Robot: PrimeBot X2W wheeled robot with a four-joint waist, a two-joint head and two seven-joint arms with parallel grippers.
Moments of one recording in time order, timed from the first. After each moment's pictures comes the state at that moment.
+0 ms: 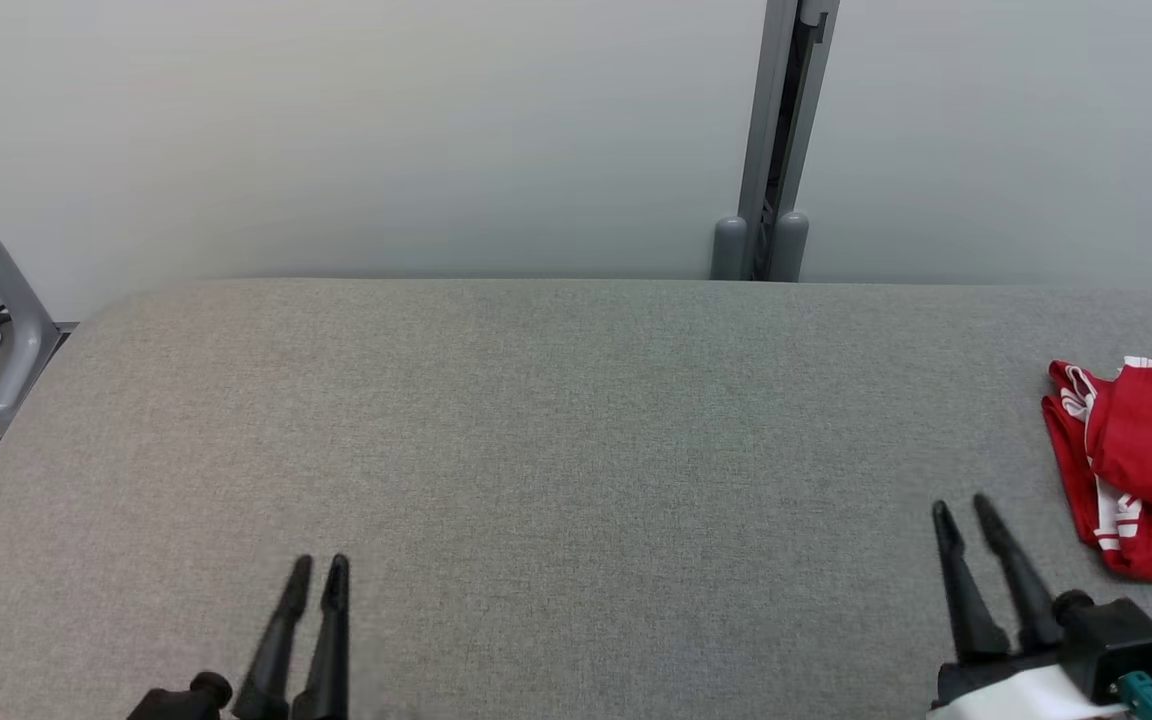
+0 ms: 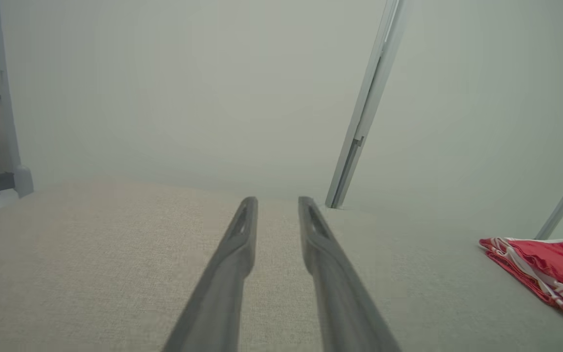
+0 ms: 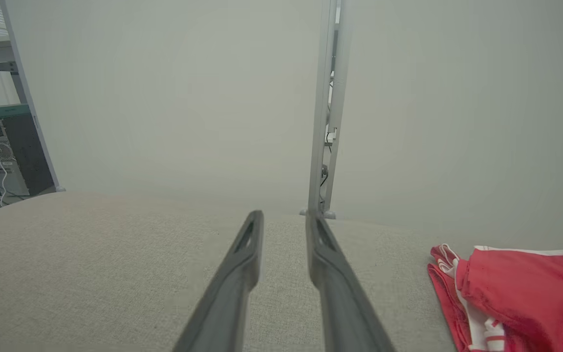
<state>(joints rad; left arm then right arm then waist) 0.18 0.05 -0.10 -0.01 -0.32 -0.05 -0.26 0.03 -0.05 0.04 0.11 0.05 0.13 -0.26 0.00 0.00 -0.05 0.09</state>
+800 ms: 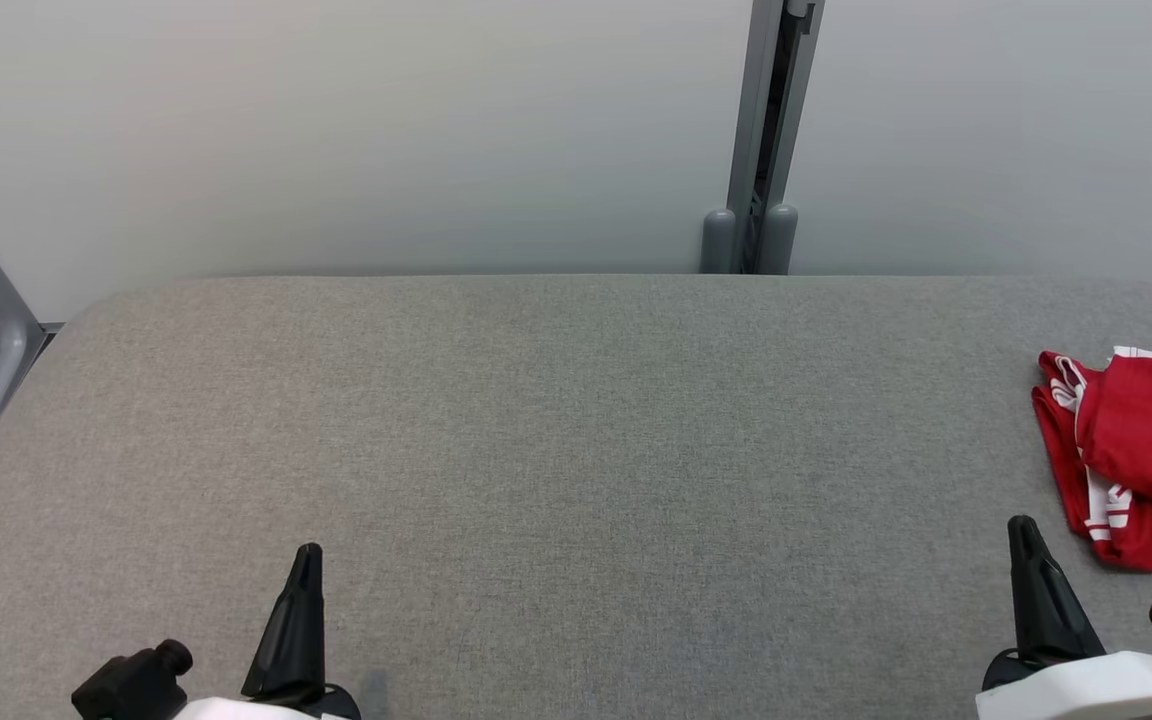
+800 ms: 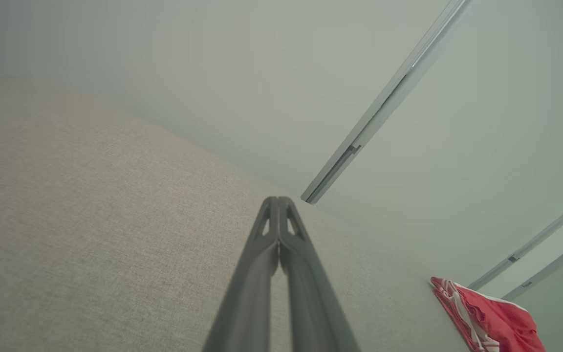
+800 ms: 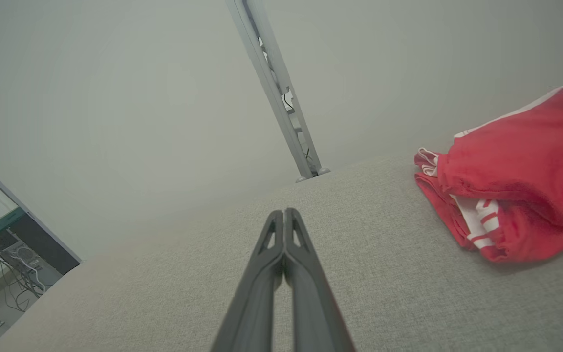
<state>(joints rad) 0.11 0.05 -0.11 0.10 -0.67 -0.06 -0.18 0.05 -0.04 -0.02 0.15 0.46 0.13 -0.16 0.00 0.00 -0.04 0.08</state>
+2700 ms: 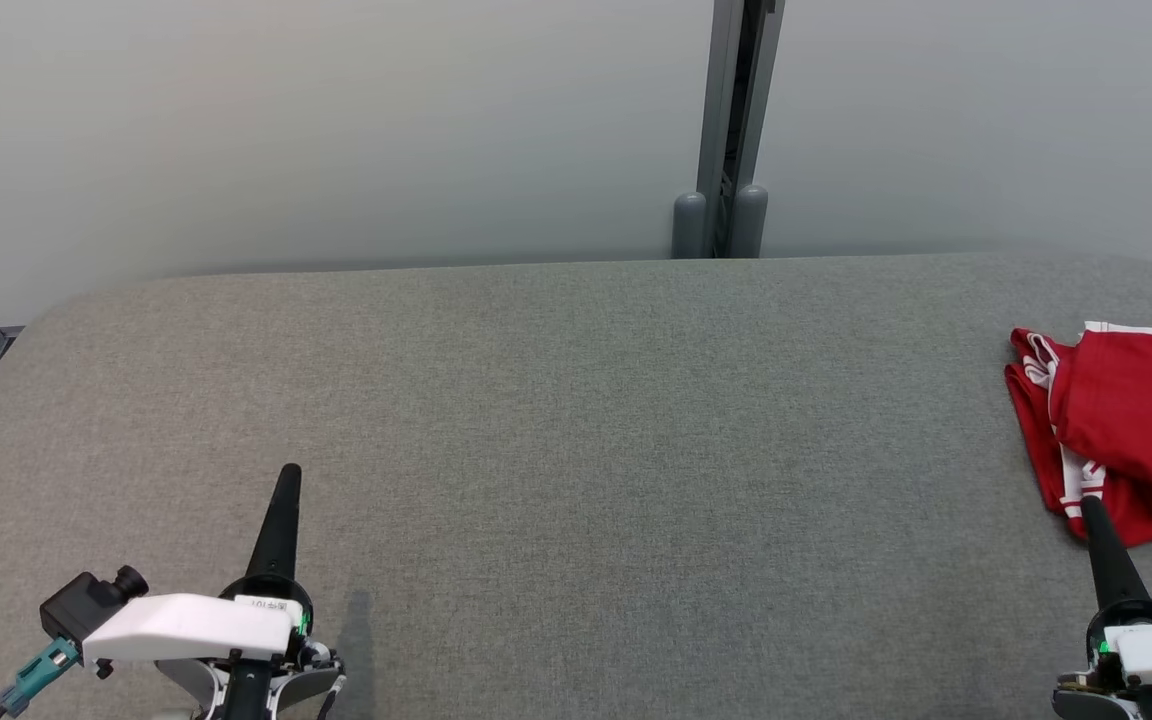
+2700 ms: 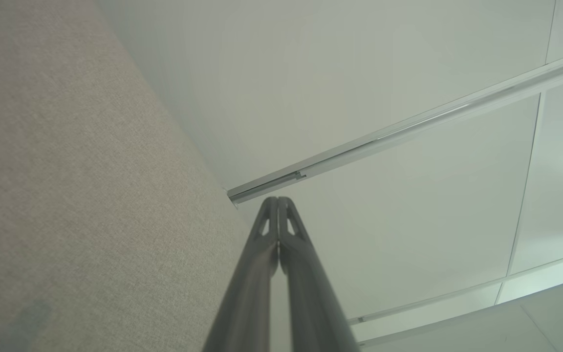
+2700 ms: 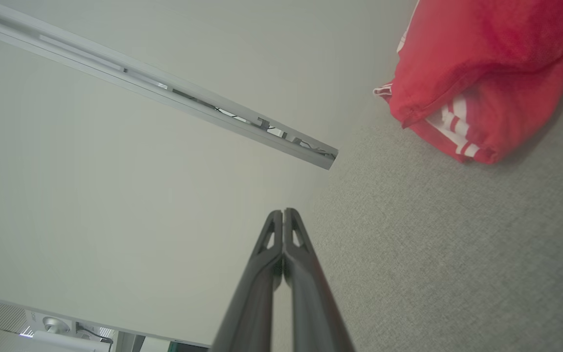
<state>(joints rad) -0.09 0.06 -0.07 0.26 -1.31 -0.11 -0.03 -0.01 -0.06 -0.15 0.17 1.22 0.13 0.02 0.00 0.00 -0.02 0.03</state>
